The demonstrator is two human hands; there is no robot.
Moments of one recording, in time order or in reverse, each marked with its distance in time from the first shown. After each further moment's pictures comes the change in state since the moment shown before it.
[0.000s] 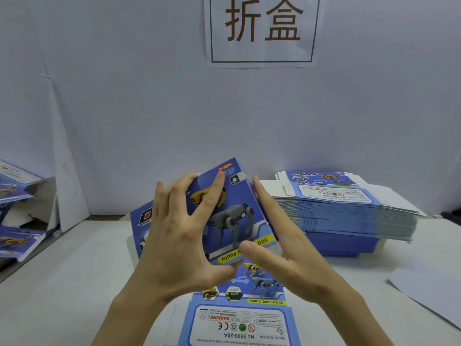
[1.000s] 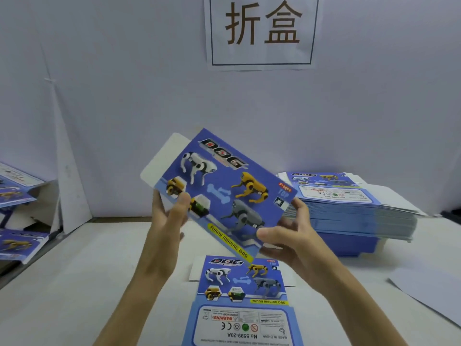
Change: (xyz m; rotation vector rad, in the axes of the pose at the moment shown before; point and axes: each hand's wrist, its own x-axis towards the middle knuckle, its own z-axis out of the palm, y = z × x) left_hand 0.002 -0.022 0.023 -1.130 0.090 -0.798; right_hand 0.008 0.023 -0.004 0.677 0.177 0.445
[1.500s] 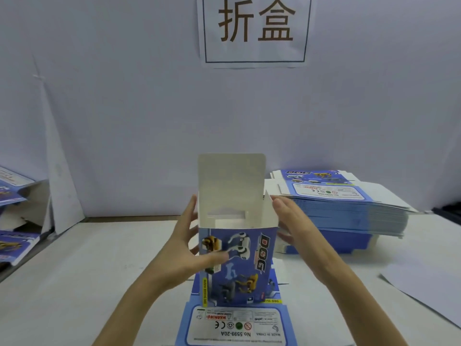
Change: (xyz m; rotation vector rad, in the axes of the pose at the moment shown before) left_hand -0.003 -0.023 0.002 0.263 -0.440 -0.056; right_hand 0.007 0.005 -0.021 -0.346 0.115 -0.053
